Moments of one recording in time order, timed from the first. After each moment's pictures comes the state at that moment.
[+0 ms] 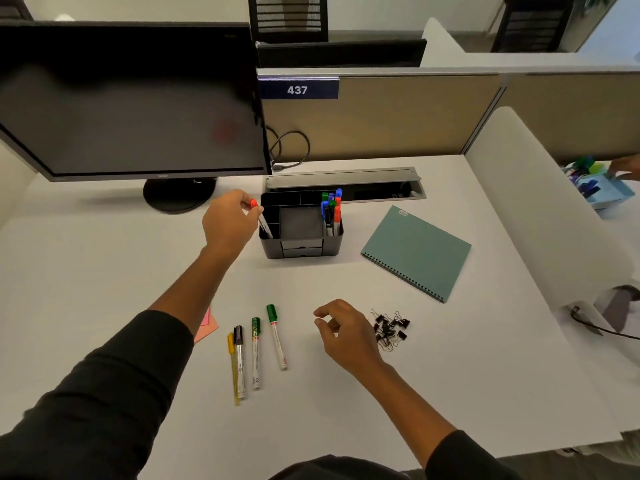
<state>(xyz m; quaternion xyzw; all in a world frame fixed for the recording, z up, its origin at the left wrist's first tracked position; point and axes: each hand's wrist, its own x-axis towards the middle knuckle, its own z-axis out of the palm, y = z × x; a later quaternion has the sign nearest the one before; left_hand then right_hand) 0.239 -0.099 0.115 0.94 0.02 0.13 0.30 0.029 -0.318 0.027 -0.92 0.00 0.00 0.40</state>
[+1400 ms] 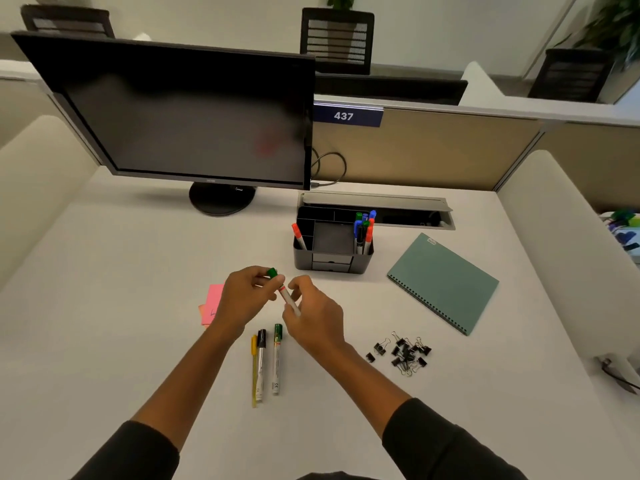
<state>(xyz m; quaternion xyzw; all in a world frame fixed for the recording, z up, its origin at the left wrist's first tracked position) 0.112 -0.059 0.091 0.84 0.11 -0.03 0.53 0.078 -0.212 0.078 -0.93 -0.06 -0.02 0.37</state>
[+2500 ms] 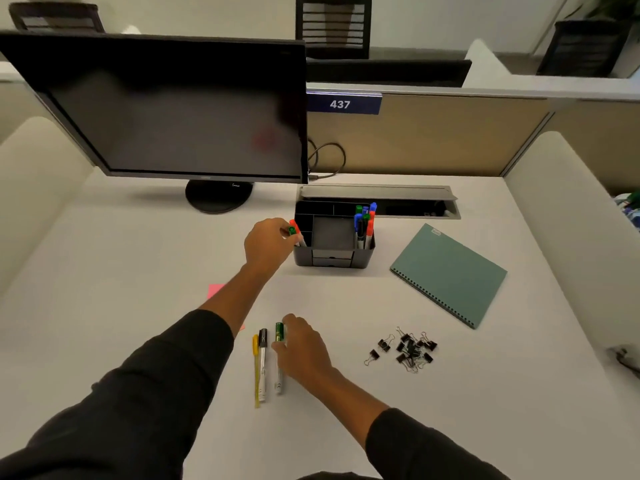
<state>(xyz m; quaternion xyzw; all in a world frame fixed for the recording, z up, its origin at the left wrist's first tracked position) 0.233 -0.093 0.073 0.95 0.05 0.05 0.30 0.053 -0.194 0.024 -0.92 -0.01 0.19 0.35</state>
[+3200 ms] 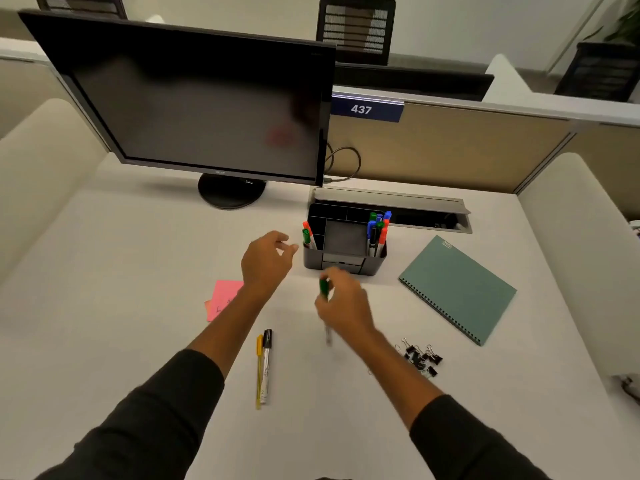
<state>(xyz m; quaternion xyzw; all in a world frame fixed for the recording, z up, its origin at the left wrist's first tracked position) 0.193 -0.071 0.061 0.92 0.11 0.08 0.38 0.120 -0.246 0.071 -0.94 -0.02 0.02 0.35</state>
